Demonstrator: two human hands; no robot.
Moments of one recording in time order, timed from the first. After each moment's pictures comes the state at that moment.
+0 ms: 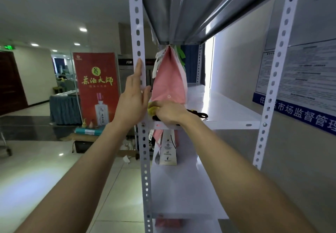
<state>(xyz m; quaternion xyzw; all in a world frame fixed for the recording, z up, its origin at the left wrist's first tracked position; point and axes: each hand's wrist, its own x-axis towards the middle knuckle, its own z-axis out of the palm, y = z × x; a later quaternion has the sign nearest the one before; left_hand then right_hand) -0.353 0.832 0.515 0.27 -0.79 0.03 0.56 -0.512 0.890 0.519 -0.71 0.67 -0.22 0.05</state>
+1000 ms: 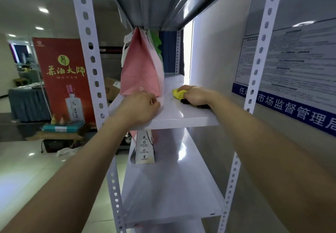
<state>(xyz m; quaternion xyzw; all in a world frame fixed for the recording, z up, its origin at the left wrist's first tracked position) -0.460 0.820 0.502 0.37 -0.90 0.02 0.25 -0.710 0.874 0.534 -0.56 0.79 -0.21 0.10</state>
